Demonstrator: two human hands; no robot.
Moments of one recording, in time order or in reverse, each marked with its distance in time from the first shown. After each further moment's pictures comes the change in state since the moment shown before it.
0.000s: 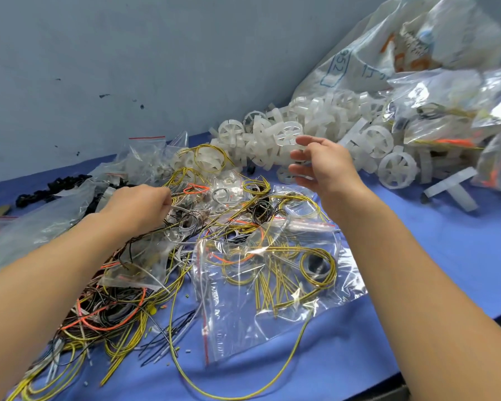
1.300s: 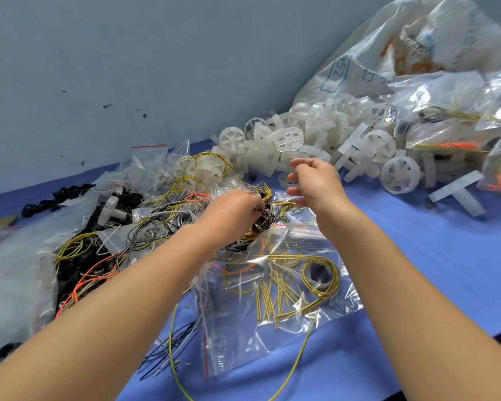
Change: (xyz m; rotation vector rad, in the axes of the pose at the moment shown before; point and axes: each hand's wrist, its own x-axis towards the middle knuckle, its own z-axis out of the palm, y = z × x) left_hand 0.025 0.136 -0.028 -0.398 0.045 0.288; right_hand 0.010 0.025 0.004 -0.209 0.037 -0.041
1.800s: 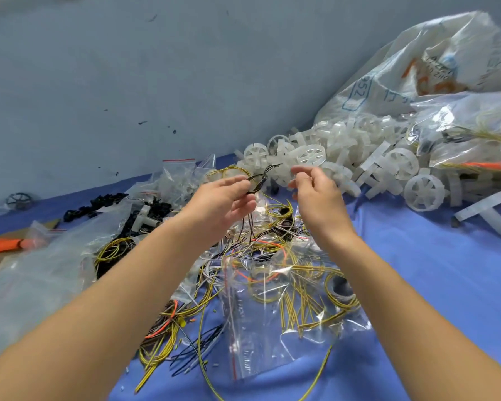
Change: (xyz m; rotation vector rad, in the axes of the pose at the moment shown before) left_hand -0.041 -0.001 -0.083 -1.729 0.257 -0.701; right_hand -0.034 -0.008 0.027 -0.133 -0.005 -0.303
